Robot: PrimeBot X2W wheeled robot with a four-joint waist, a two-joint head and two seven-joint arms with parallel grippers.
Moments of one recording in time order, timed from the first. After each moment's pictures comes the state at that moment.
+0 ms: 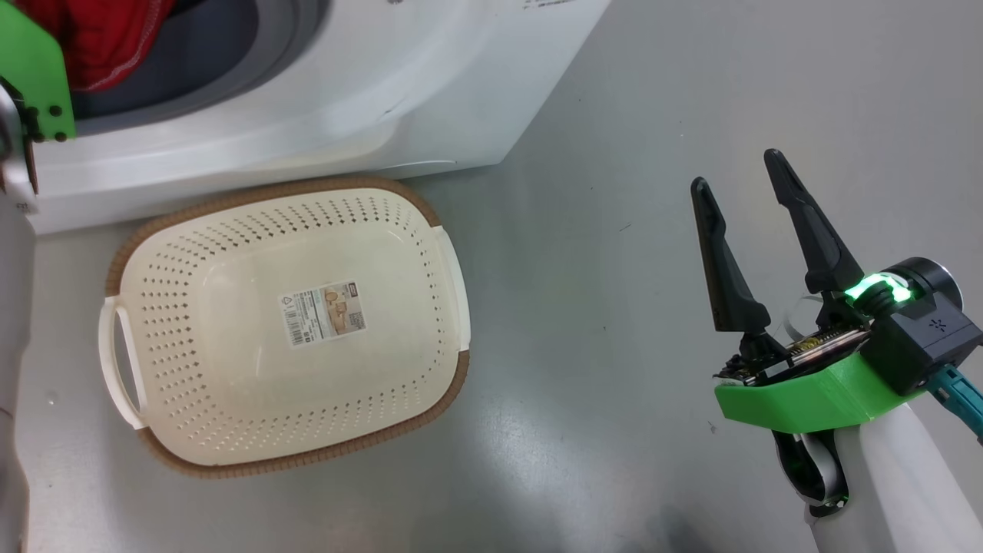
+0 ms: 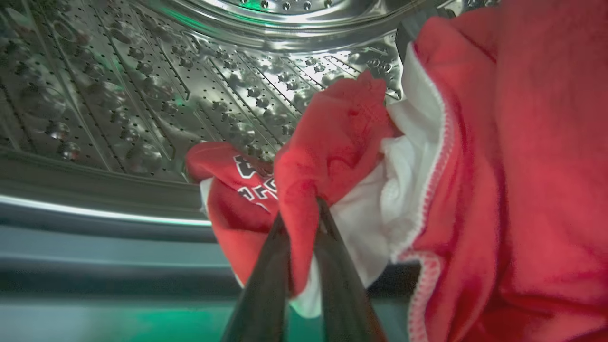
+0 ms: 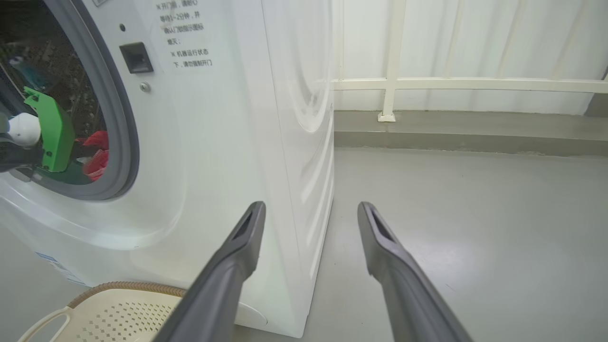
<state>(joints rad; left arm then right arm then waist) -1.35 0.28 -0.23 1.23 -0.08 0.17 0.08 -0.30 -0.05 0.11 -0.03 0.23 0.13 -0.26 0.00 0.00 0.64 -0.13</state>
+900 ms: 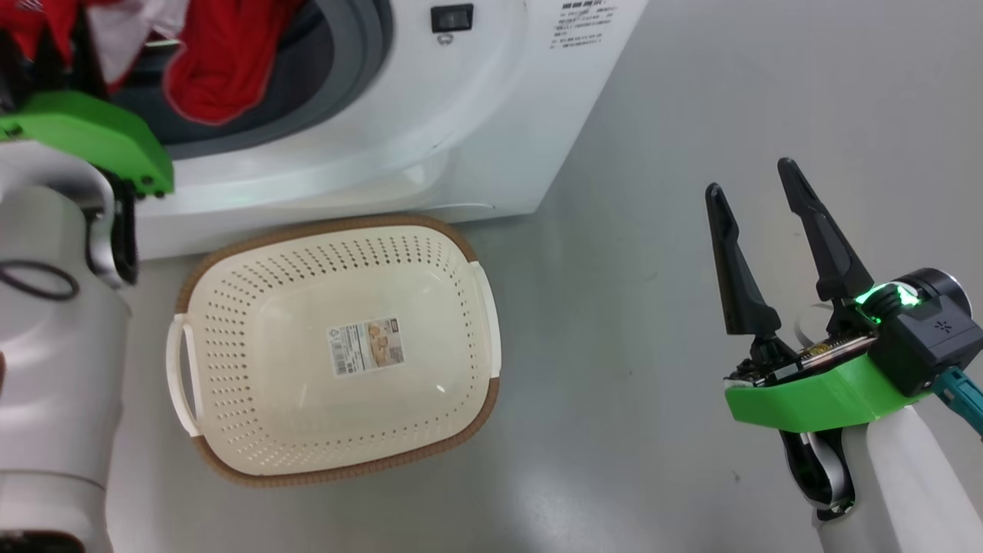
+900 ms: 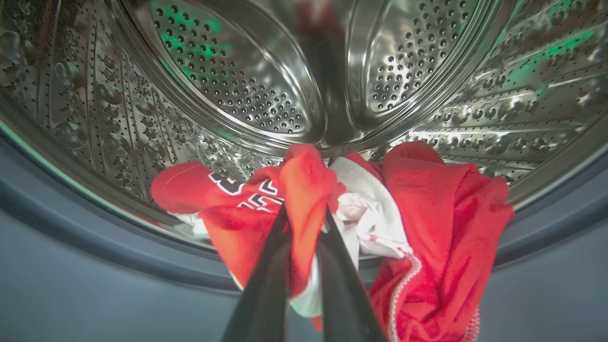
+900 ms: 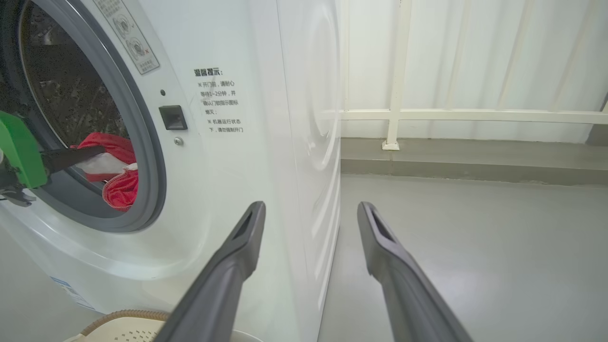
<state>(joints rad) -1.14 0.21 -0.13 1.04 -0.29 0.04 -0.24 -0.28 -0.05 0.08 -0.01 0.23 0.13 -0.26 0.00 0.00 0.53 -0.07</state>
